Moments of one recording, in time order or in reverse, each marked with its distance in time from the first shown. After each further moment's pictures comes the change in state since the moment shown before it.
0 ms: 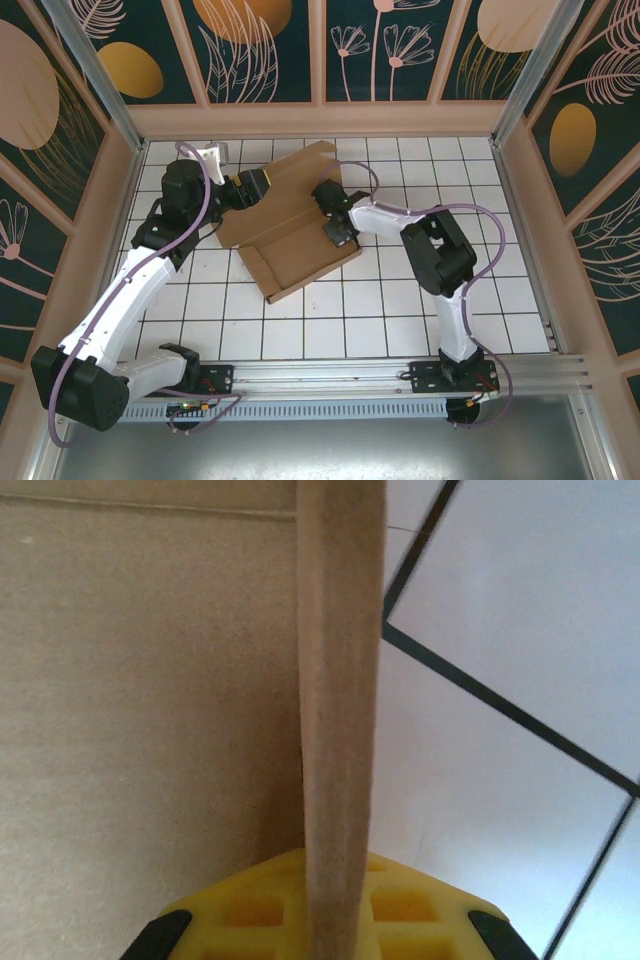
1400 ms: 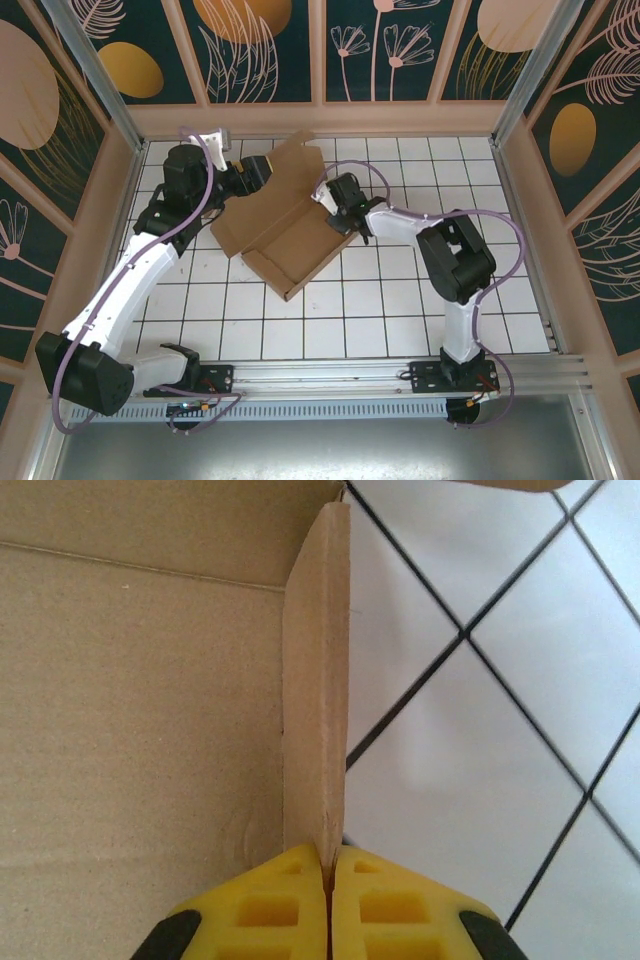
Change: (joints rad) left arm 0.000 0.080 0.107 -0.003 0.002 0.021; right arm -0.048 -0.130 -0.177 0.383 -0.099 -0.410
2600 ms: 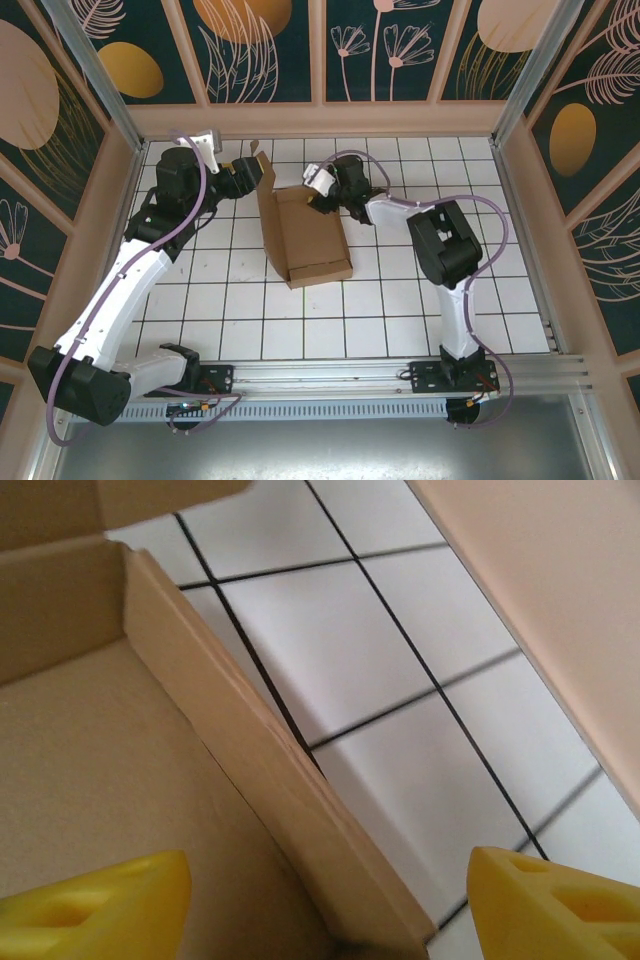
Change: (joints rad) left arm 0.000 -0.051 0.022 -0.099 -0.116 0.045; right arm -0.093 0.180 0.149 0.378 -0.401 -0.329
